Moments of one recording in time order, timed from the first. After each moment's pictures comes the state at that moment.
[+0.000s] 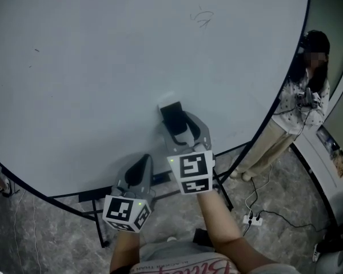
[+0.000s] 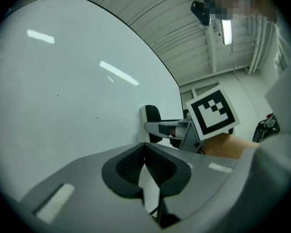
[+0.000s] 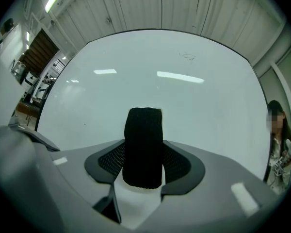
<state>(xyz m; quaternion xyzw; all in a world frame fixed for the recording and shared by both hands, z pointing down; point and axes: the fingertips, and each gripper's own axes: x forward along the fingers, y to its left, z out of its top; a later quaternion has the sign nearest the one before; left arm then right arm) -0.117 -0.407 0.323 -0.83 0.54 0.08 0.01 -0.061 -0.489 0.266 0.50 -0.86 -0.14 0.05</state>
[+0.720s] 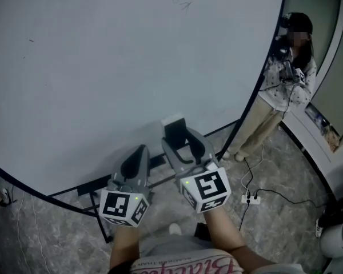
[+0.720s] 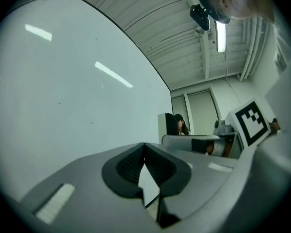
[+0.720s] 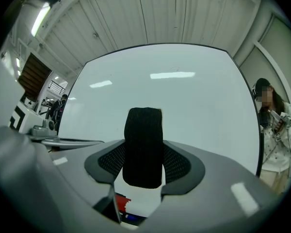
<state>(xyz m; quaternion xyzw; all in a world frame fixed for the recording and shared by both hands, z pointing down) -0.111 -0.369 0.316 -0.86 0.51 0.10 0.02 -0.038 -0.388 0.299 0.48 -0.88 -0.06 -0.01</state>
